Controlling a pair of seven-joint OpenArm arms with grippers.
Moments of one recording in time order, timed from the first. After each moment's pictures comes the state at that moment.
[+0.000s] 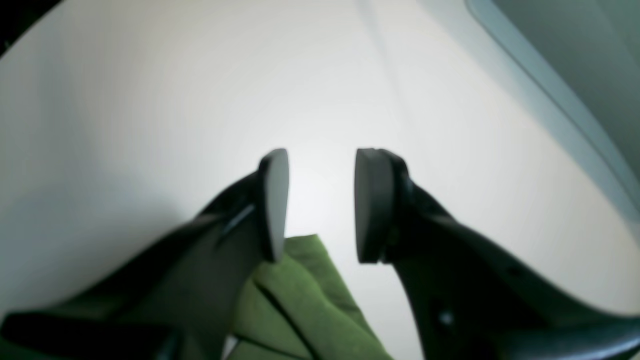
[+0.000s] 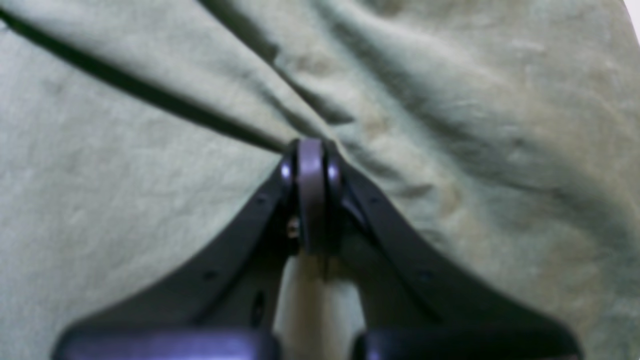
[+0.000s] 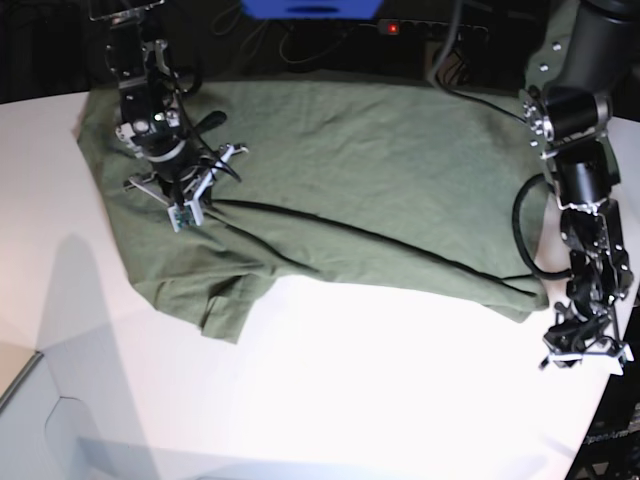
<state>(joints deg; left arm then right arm) -30.1 -17.5 -18.5 53.0 -28.8 0.6 26.3 -12.6 9.2 -3.8 92.2 0.5 9.0 -31.8</state>
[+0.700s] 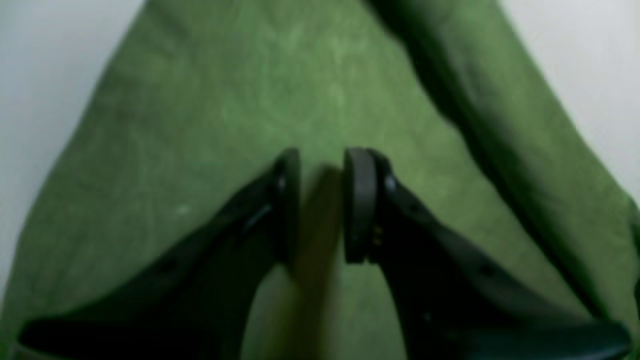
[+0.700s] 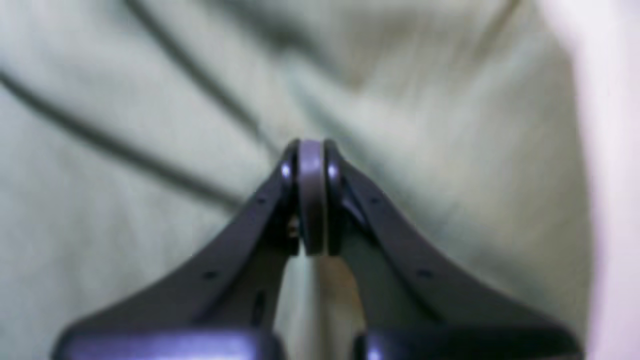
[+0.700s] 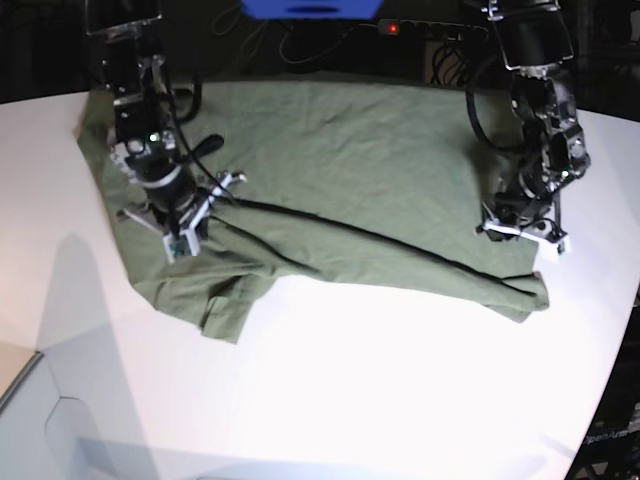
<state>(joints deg) -0.1 -10.0 -17.8 78.2 -30.8 -0.4 41.5 -8.3 9.4 -3.7 96.5 0.3 9.0 -32.7</state>
